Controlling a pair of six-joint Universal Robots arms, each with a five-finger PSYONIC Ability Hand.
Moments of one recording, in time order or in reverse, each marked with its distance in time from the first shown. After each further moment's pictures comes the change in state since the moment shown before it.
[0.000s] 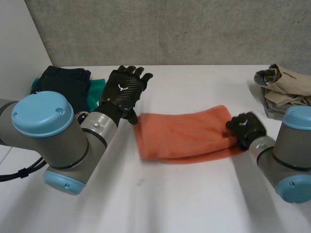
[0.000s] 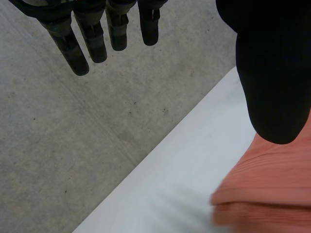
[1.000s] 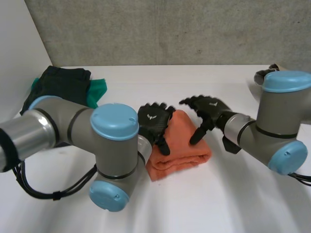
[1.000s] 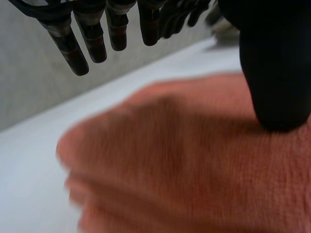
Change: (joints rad) left arm -0.218 -0.297 0.328 -0.346 -0.255 -0.314; right arm 0.135 0.084 -0.381 0.382 -0.246 0.612; left_hand 0.003 0.000 0.000 0.001 0.000; right_hand -0.858 -0.966 -0.978 -0.981 -0.939
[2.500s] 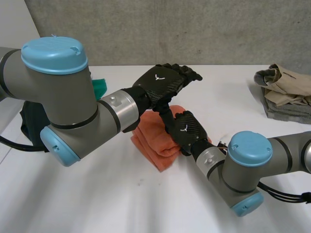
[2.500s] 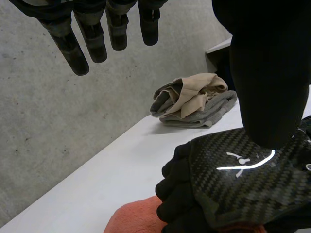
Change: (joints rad) left arm 0.157 0.187 0.129 -0.154 0.577 0.103; right arm 0.167 0.055 0.337 -0.677 0.098 -0.512; left_hand -0.003 0.000 0.000 -0.001 0.000; right_hand 0.567 0.640 0.643 0.636 0.574
